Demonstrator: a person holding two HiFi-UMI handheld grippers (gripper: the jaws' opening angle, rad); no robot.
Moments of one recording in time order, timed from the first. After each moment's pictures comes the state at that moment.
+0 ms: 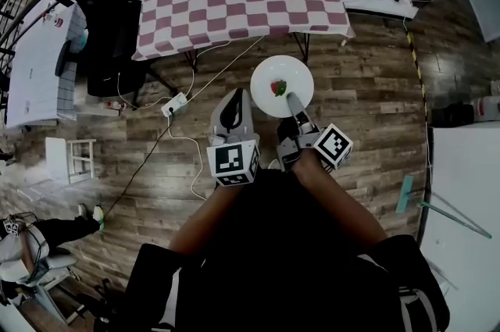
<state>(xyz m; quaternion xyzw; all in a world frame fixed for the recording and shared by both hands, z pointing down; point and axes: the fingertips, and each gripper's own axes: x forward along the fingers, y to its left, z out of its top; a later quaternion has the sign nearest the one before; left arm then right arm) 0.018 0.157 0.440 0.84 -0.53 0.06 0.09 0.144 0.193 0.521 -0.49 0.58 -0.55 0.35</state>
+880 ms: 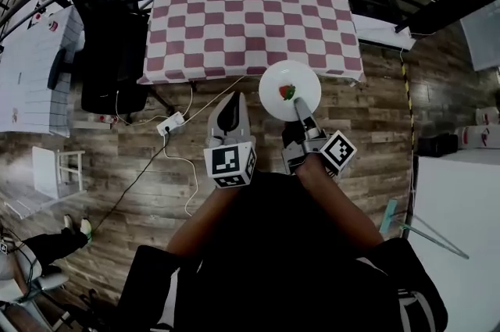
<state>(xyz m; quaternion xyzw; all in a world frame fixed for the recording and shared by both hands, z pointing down) -0.061 -0.015 0.431 0.83 -0.54 0.03 0.13 0.098 0.024 0.498 -0.50 0.58 -0.55 0.34</state>
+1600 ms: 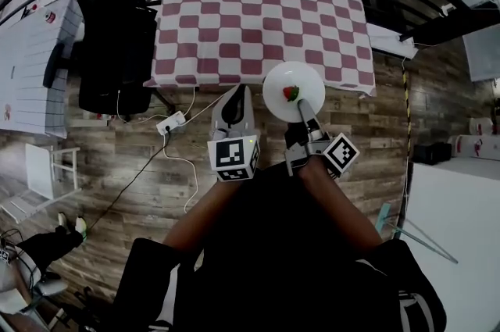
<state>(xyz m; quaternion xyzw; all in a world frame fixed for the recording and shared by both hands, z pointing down) -0.118 -0.101 0.450 0.83 -0.54 0.02 0.15 0.041 -0.047 0.511 -0.52 0.58 -0.54 0.31</state>
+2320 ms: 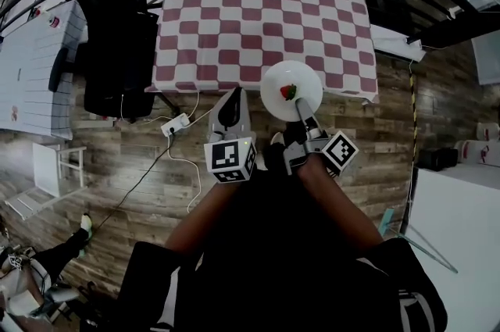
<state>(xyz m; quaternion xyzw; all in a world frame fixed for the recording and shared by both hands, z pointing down) -0.104 -0.126 0.451 0.82 -0.56 0.03 0.15 0.056 -0.082 0.511 -0.50 0.57 -0.57 0.31</state>
